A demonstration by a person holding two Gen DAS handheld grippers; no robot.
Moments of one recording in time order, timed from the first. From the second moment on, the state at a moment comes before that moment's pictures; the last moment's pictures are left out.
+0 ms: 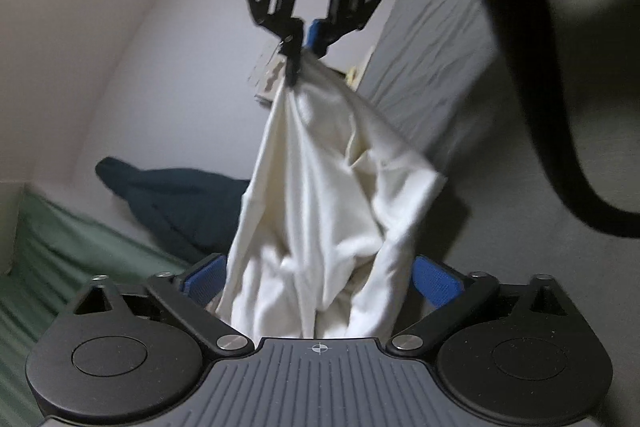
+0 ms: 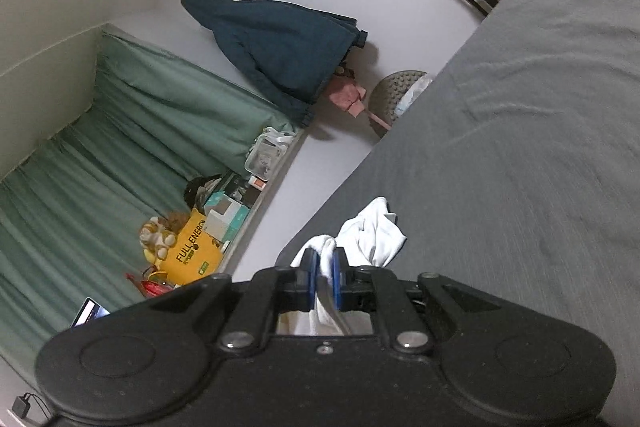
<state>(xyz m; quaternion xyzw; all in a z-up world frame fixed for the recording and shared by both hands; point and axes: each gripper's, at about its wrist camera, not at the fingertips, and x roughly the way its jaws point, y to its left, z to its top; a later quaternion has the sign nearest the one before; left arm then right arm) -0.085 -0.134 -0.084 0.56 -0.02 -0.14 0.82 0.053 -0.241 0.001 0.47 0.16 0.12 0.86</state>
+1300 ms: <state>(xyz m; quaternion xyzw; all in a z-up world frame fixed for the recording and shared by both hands) -0.070 -0.100 -0.078 0.39 0.16 -0.17 0.89 0.059 -0.110 0.017 -0.05 0.22 0.12 0.97</state>
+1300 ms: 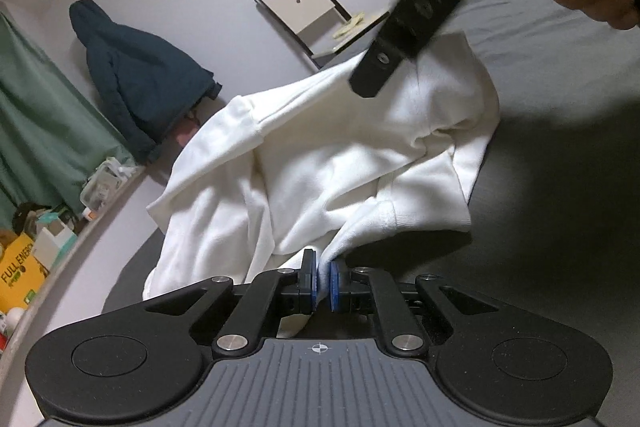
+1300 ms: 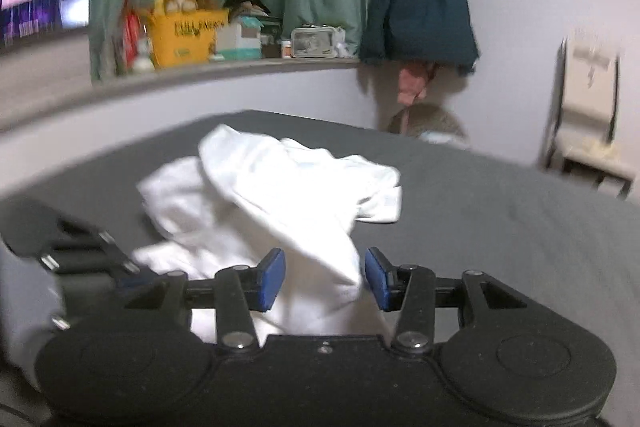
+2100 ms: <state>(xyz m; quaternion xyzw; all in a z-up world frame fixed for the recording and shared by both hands) -0.102 -0.017 0.064 0.28 0.07 -0.04 0.95 -0.015 -0.208 0.039 0.51 0.16 0.16 0.83</state>
